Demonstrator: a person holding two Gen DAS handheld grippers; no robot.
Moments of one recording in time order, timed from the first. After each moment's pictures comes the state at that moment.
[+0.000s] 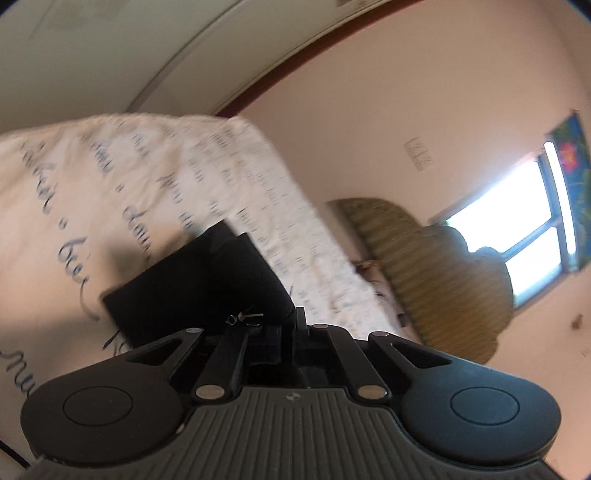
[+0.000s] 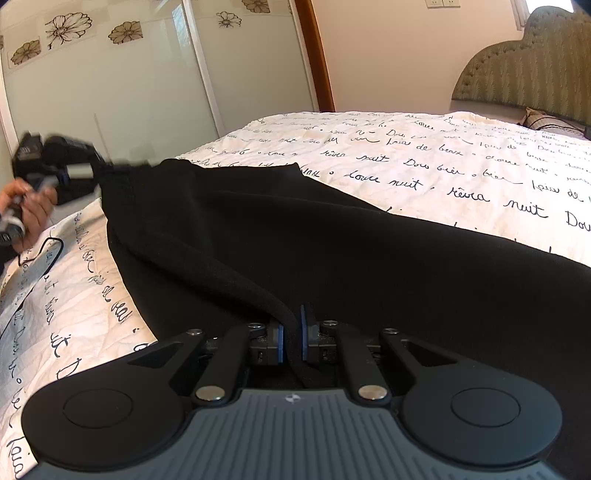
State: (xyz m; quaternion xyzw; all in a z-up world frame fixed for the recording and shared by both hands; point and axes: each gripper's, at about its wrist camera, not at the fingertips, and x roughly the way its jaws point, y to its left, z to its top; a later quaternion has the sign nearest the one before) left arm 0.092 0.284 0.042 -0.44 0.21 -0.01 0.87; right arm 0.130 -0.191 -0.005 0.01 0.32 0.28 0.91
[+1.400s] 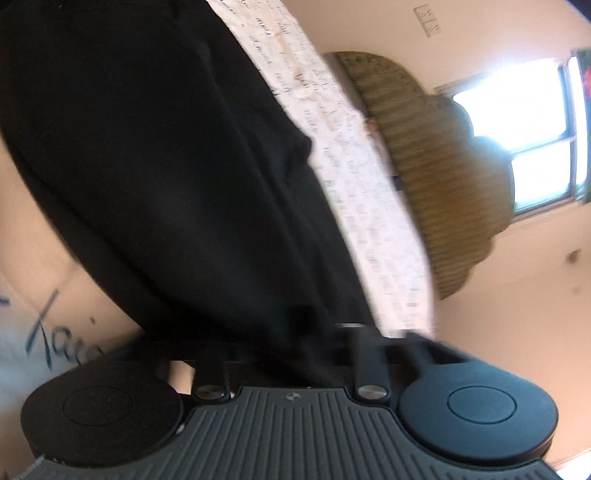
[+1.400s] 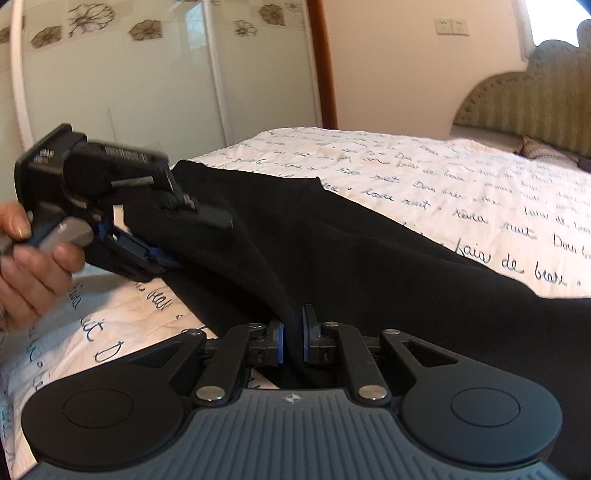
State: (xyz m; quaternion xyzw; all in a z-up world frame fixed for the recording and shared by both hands) left arm 0.106 0.079 -0.022 -0.45 0.40 -0.08 0.79; right arm 0.087 -0.179 0.008 -0.01 0.29 0.26 0.92
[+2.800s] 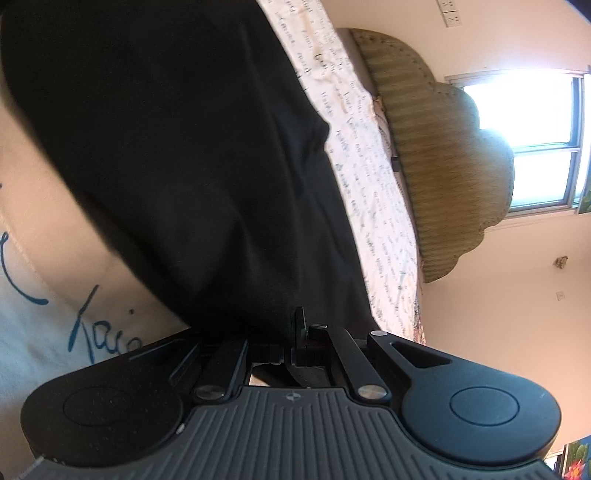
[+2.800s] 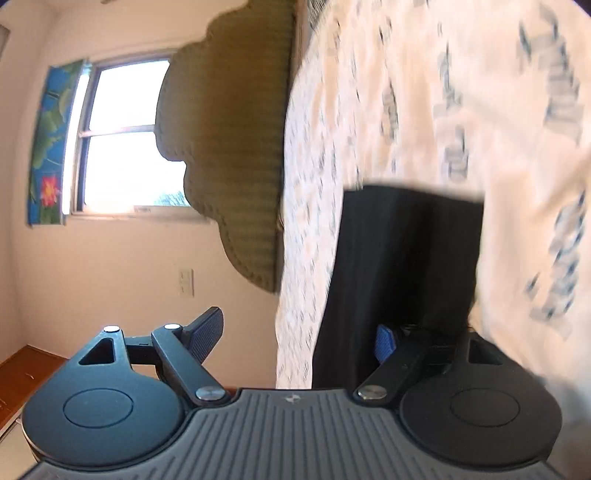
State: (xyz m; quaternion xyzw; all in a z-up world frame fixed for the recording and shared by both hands) left arm 0.105 0.100 -0.024 -0.50 0.43 -0.12 0.74; right arm -0.037 -0.449 -0.034 0.69 0.04 -0.05 0.73
